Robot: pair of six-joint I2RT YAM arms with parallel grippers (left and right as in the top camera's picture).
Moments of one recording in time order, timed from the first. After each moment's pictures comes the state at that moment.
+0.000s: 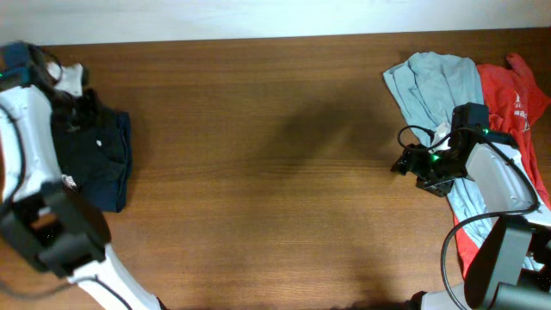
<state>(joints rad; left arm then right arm) 0.40 2.09 2.02 -1.24 0.27 0.16 -0.27 1.66 1.10 -0.90 -0.34 0.23</state>
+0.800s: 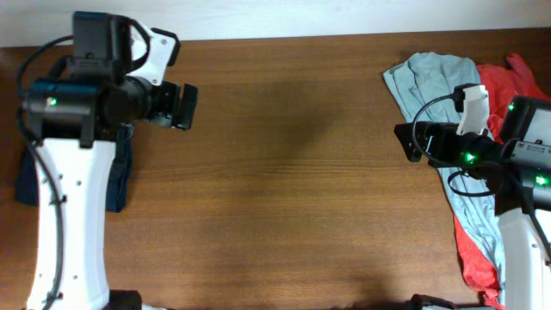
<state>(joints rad) -0.11 1.63 2.04 -1.35 0.07 0.21 -0.27 1.19 1.22 -0.86 -0.61 -0.02</state>
